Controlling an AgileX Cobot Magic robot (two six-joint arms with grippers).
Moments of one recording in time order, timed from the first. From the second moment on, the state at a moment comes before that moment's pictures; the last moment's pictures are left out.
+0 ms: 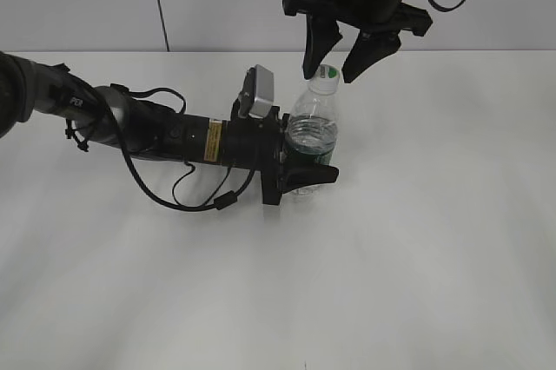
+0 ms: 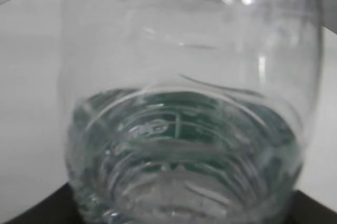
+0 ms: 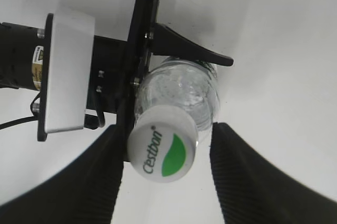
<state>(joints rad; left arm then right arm) -0.38 2.54 -1.56 1.44 -1.16 -0.73 0.47 2.06 -1.89 0.25 1.22 0.13</state>
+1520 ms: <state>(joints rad) -0.37 2.54 -1.56 1.44 -1.16 -0.73 0.47 2.08 -1.89 0.28 1.22 -0.32</state>
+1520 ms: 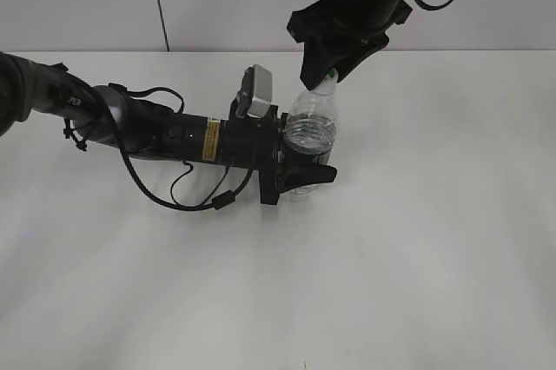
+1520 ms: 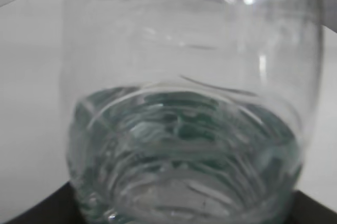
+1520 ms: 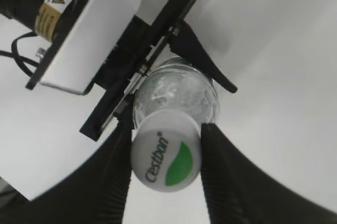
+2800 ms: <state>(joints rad) -0.35 2.54 -1.56 1.47 -1.18 -0.72 0.48 2.08 -1.89 0.28 1.22 -1.40</state>
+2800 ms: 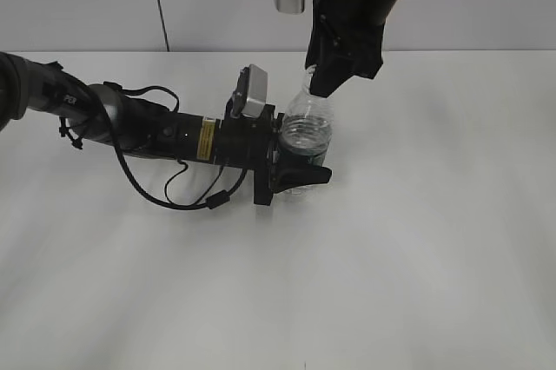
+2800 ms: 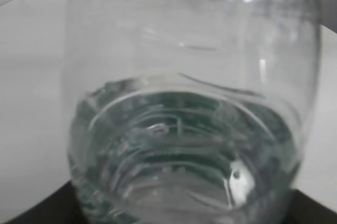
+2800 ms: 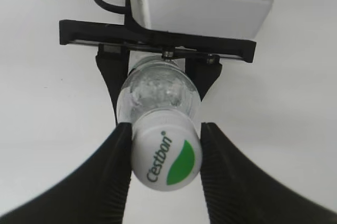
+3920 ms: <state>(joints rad) -0.35 2.54 -1.56 1.47 -1.19 -0.72 0.48 2.08 -1.89 0.29 1.22 -1.41</state>
